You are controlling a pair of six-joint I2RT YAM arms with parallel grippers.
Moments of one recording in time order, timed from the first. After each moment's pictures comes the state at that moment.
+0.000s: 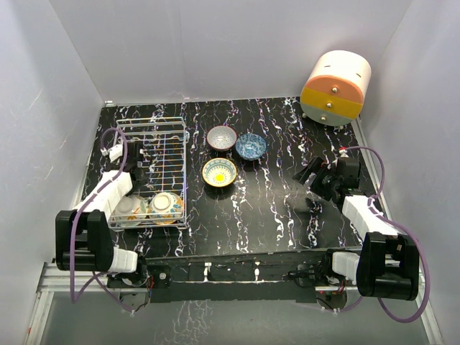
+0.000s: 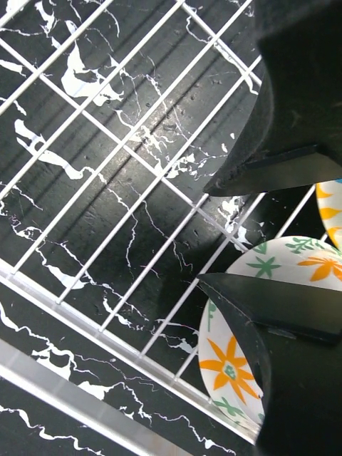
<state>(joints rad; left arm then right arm) -0.04 1.39 0.85 -0.56 -0.46 -0.64 -0.11 1.16 0.53 -0.09 -0.38 0.53</state>
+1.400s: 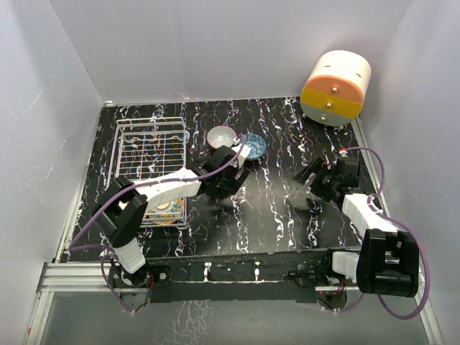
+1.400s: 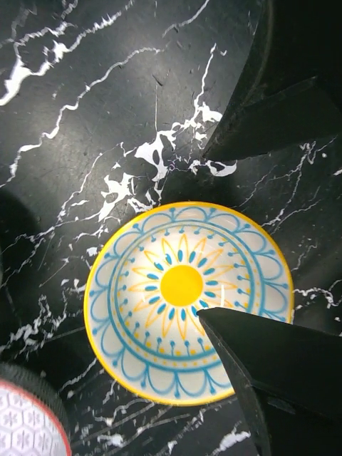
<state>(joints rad) -0.80 1.68 1.10 -0.21 -0.21 -0.01 -0.11 1.18 0.54 -0.11 -0.36 0.56</state>
